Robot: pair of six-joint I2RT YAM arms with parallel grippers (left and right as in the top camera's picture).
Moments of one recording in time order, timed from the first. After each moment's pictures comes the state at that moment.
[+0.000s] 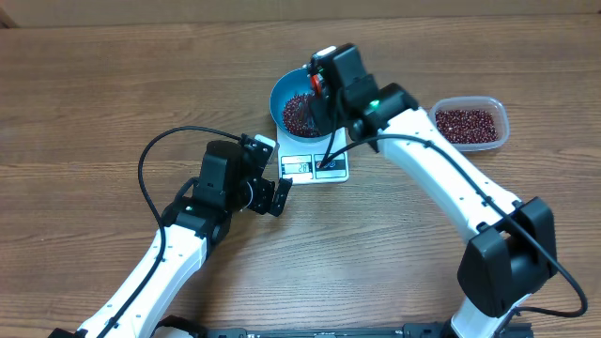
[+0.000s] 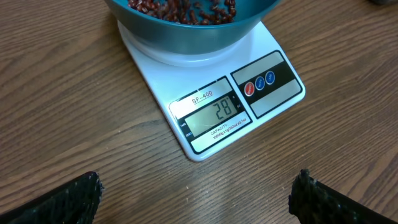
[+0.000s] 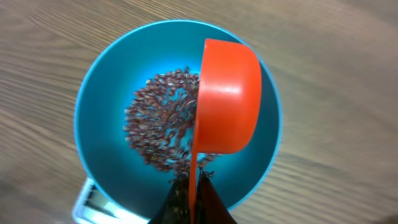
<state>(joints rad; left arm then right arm) -0.34 1.28 0.70 -0.23 0.19 0.02 0.57 1.86 1.61 -0.69 0.16 0.03</state>
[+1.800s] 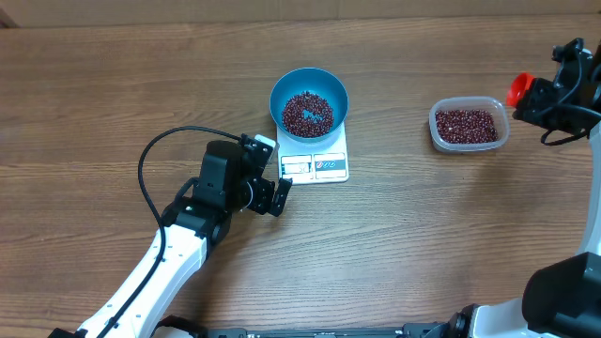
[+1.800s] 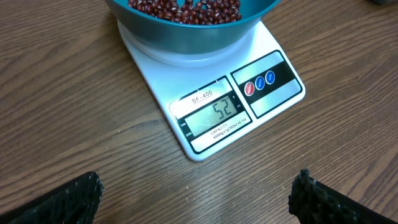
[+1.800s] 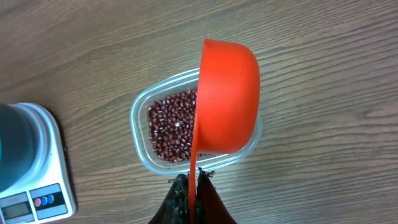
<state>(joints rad) -0.34 1.28 0.70 -0.23 0.19 0.02 -0.37 1.66 1.62 -1.05 -0.26 -0.03</state>
